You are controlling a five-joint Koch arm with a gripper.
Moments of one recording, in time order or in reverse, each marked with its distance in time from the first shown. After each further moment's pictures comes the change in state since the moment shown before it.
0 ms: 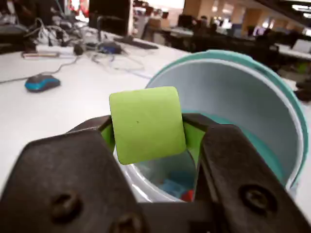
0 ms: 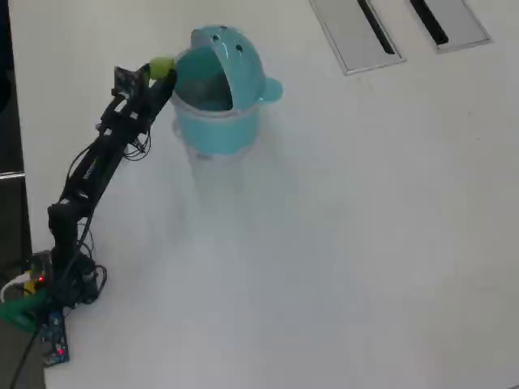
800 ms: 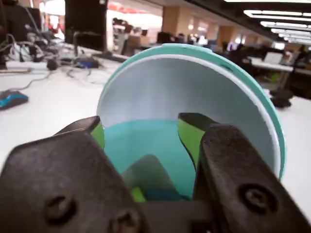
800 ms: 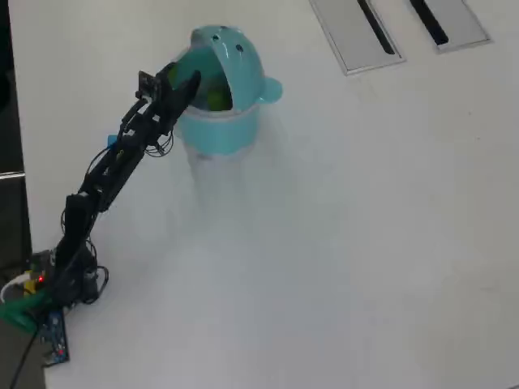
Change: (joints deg) arm 4.7 -10.4 -9.3 -7.8 0.1
